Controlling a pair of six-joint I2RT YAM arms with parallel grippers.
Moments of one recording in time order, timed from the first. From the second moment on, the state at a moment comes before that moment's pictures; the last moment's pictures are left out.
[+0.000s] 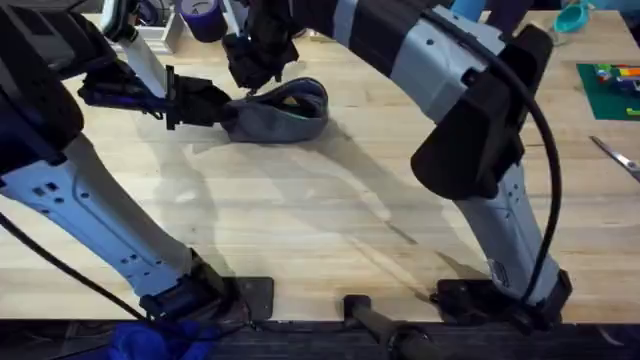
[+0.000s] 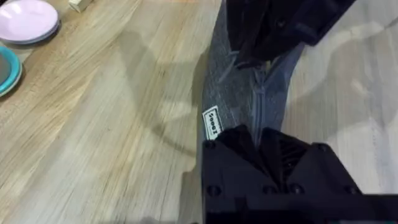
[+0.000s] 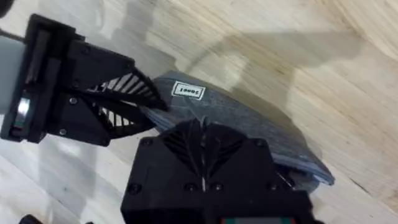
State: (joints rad) left arm 0.48 2.15 1.48 -1.37 1.05 1.98; right arm 0.79 2.45 2.51 -1.15 -0.05 0.26
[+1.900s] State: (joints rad) left arm 0.48 2.15 1.48 -1.37 1.05 1.98; right arm 0.69 2.45 2.54 -1.39 -0.06 0.16
